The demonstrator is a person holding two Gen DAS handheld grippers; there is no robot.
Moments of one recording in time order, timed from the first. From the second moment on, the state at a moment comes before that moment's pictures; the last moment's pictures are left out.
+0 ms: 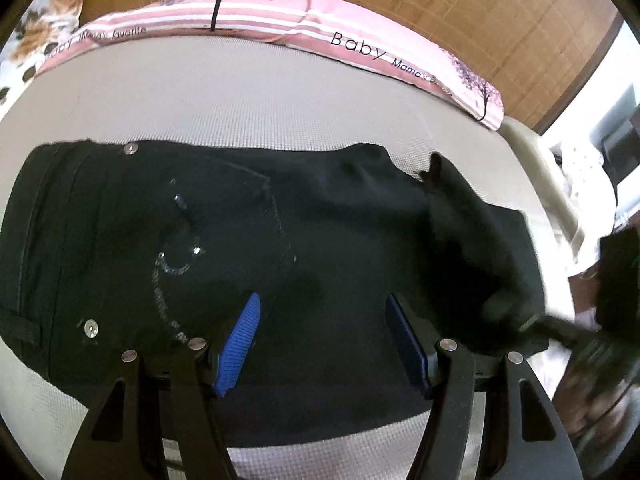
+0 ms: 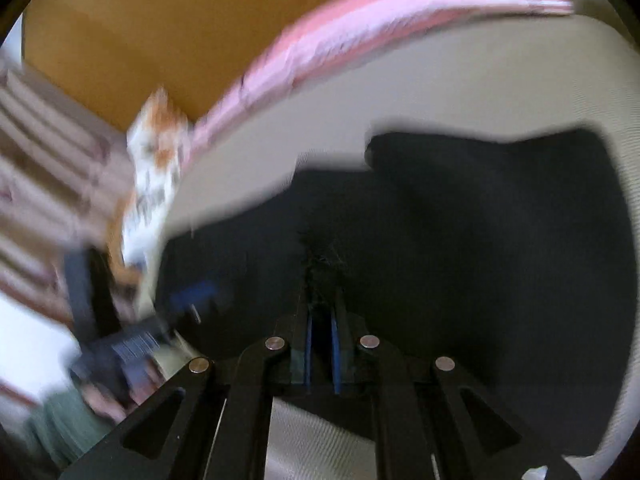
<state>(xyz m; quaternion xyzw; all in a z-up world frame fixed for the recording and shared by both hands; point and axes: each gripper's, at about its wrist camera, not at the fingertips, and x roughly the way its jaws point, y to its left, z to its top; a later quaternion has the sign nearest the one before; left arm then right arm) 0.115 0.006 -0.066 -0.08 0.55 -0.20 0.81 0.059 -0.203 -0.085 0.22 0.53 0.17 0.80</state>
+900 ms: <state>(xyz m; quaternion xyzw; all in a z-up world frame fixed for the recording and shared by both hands) 0.132 -0.039 -0.102 -0.22 0.69 -0.27 0.63 0.010 -0.264 -0.062 0.23 0.50 0.11 0.83</state>
